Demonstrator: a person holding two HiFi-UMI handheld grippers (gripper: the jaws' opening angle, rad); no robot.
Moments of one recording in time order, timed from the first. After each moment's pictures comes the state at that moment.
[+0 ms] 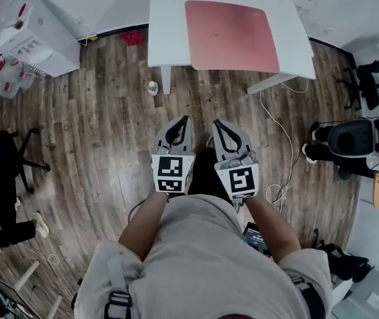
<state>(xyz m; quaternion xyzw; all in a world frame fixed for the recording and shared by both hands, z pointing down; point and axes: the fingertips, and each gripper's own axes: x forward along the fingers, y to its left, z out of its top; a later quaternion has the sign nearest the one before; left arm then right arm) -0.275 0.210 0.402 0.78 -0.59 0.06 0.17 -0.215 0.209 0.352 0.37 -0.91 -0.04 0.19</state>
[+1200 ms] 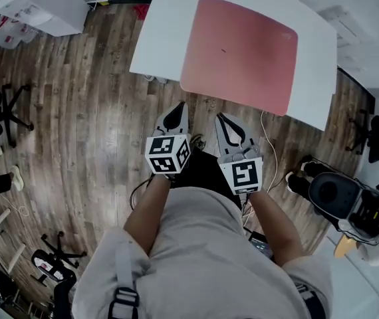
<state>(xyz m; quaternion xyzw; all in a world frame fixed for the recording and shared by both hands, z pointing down) -0.250 0.020 0.519 0.63 -0.69 -0.03 0.35 -0.173 0.005 0.438 0.21 -0.94 -0.02 0.27</state>
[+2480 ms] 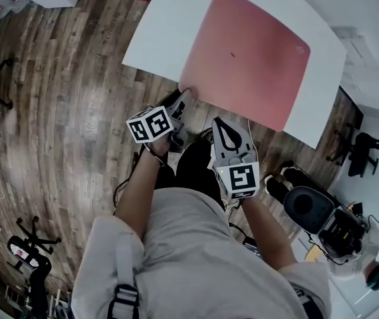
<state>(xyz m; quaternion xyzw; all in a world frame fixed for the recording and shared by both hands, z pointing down) -0.273 -0.043 0.626 0.55 -0.58 -0.26 0.54 -0.184 -0.026 0.503 0.19 -0.93 0.04 0.32</state>
